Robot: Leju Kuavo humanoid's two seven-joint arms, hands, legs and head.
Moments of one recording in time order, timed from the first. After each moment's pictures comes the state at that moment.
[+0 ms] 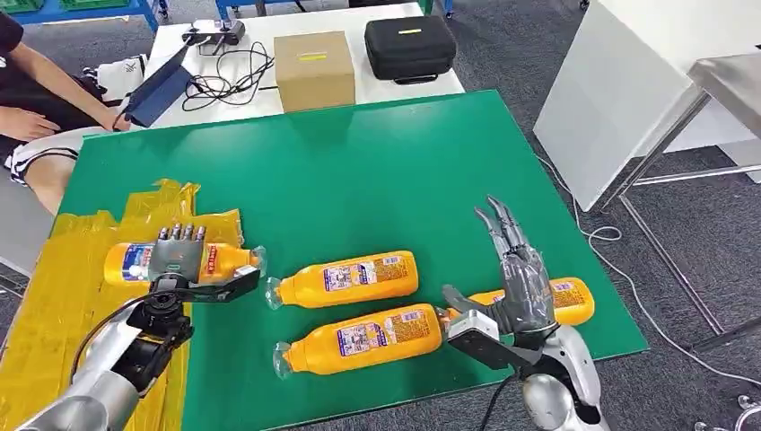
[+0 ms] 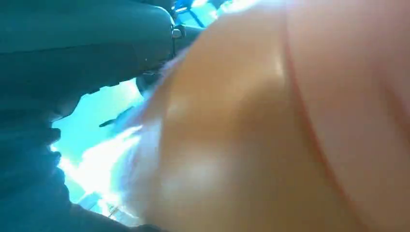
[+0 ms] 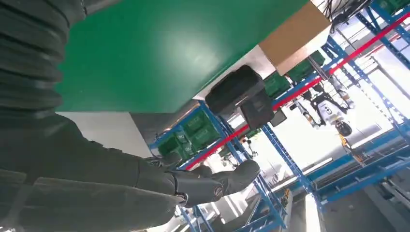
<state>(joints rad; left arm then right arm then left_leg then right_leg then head) -0.61 0.03 -0.37 -0.62 -1.54 0.10 0.31 0.12 -0.03 0.10 -1.85 0.77 -0.21 -0.25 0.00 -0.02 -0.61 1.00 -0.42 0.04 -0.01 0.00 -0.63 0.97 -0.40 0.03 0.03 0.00</state>
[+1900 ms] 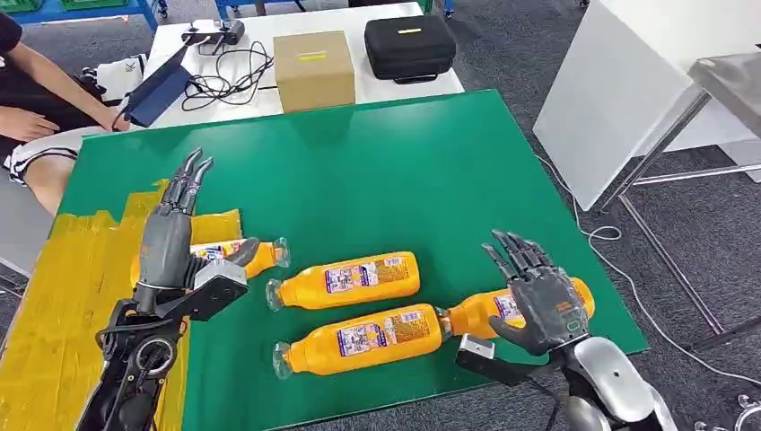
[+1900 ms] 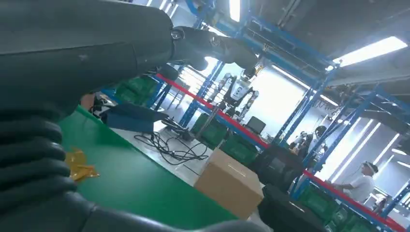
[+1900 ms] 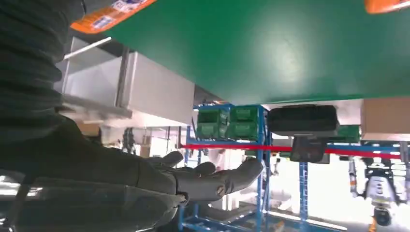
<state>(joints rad) -0.24 -0.06 -0.23 -1.54 -0.78 0.27 -0.33 0.22 -0.28 0.09 -1.96 1.16 -0.01 -0.06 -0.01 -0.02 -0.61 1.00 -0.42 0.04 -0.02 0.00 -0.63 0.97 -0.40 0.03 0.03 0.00</state>
